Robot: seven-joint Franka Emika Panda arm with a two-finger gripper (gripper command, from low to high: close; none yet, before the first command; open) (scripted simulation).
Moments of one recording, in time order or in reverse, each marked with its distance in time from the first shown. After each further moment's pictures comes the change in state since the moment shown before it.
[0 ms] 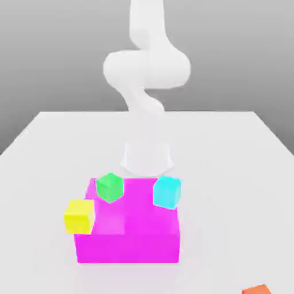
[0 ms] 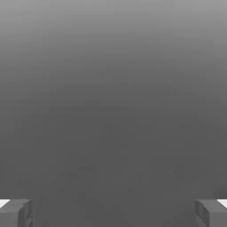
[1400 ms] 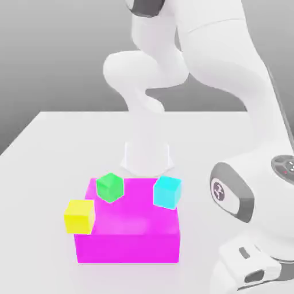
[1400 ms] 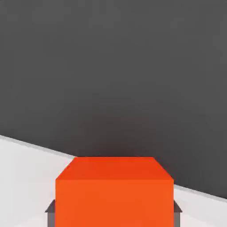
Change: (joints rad) arm 0.200 1.317 0.131 0.194 -0.192 0.369 0.205
